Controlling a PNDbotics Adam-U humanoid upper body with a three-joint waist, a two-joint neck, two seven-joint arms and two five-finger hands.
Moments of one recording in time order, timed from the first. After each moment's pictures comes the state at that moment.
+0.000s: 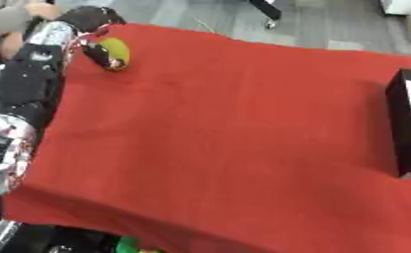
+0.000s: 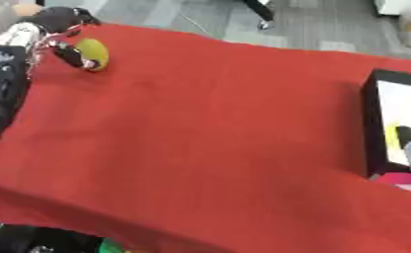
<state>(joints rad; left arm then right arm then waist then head) -0.98 0.62 0.20 -0.51 -1.56 -0.28 0.02 -0.19 -0.60 0.36 -1.98 0.59 0.36 -0.59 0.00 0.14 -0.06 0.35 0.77</state>
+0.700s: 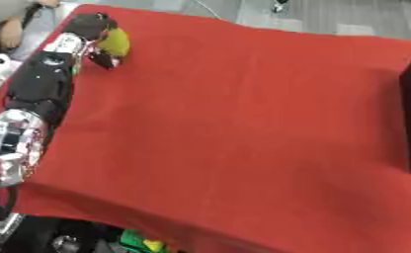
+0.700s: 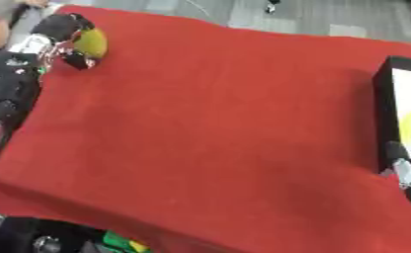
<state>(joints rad) -0.98 0.64 0.21 -0.42 -1.55 -0.07 0.16 -0.17 -0.55 0.40 -1.98 0.60 0.35 -0.63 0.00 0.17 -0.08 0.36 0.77</state>
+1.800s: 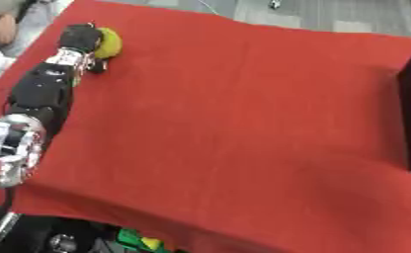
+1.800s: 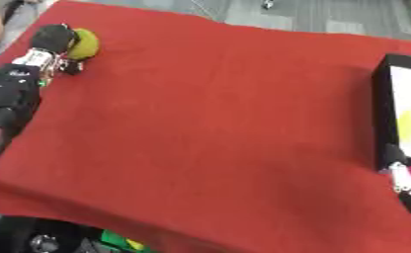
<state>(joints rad) -0.96 0.64 0.19 -0.36 -1.49 0.05 0.33 -0.16 -0.54 0.41 -1.98 0.57 0.36 -0.64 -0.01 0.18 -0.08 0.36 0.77</state>
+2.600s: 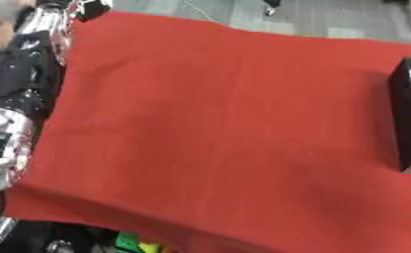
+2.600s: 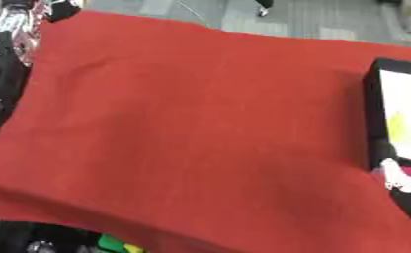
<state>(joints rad) -0.94 0.65 0.20 -0.74 -1.06 -0.24 0.33 -0.16 -0.54 0.41 -1.98 0.57 0.35 -0.64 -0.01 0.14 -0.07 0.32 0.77</state>
